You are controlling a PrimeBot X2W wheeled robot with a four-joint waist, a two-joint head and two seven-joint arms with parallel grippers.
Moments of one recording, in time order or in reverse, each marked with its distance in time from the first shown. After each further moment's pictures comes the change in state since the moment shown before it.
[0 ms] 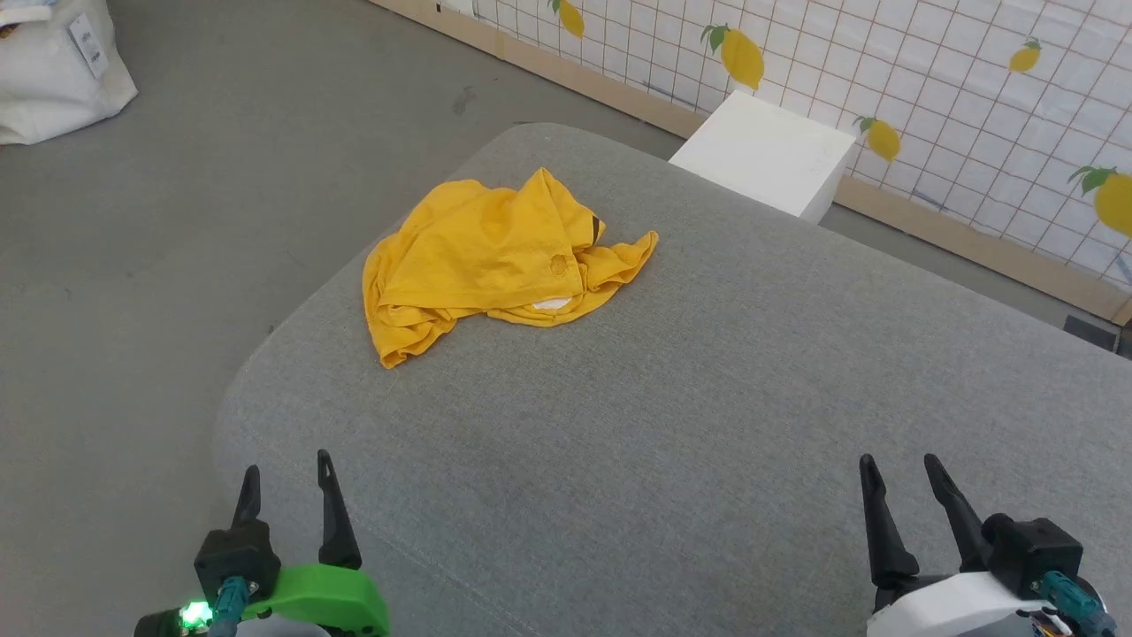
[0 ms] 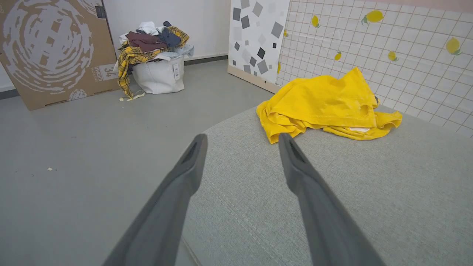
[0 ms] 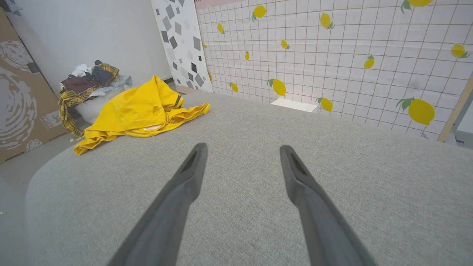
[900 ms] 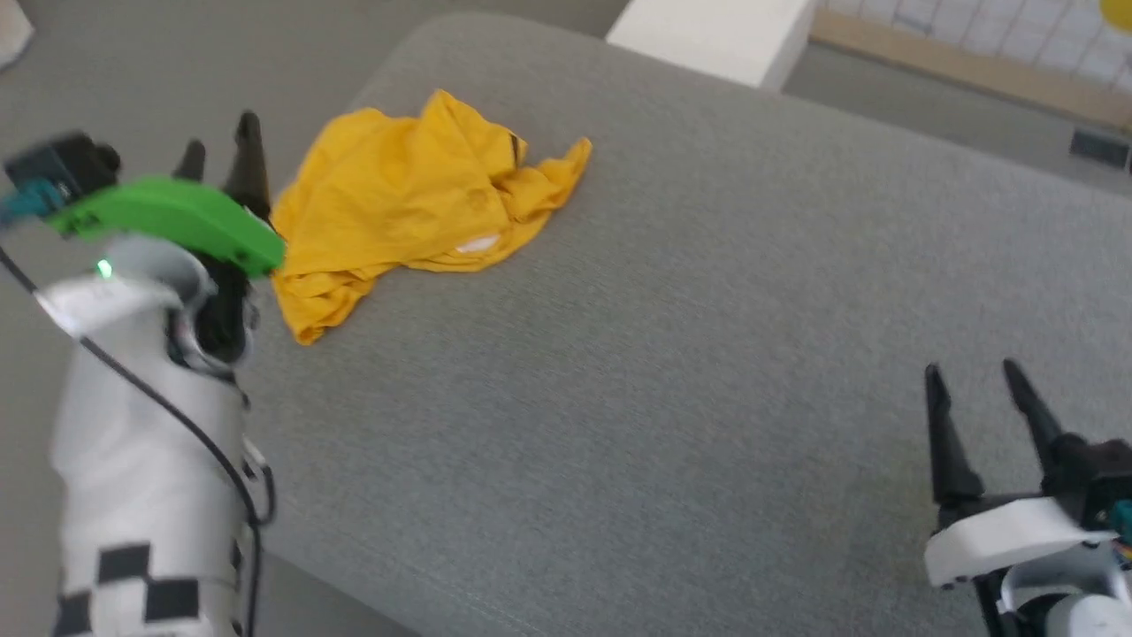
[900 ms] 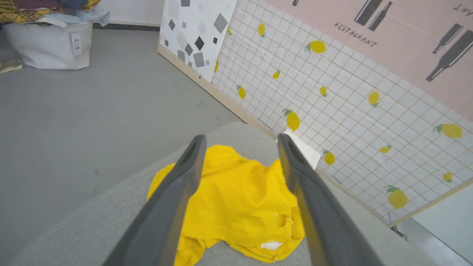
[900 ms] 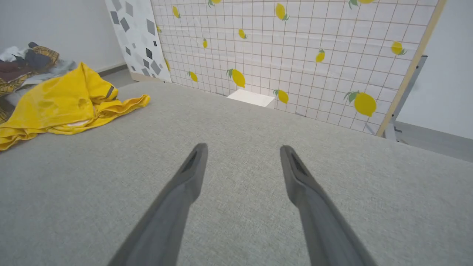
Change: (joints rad) left arm -0.758 0.107 0.124 0.408 -0.393 -0.215 0.311; right arm -0.033 0.001 -0.091 -0.269 -0.163 0.000 0.164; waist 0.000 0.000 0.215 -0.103
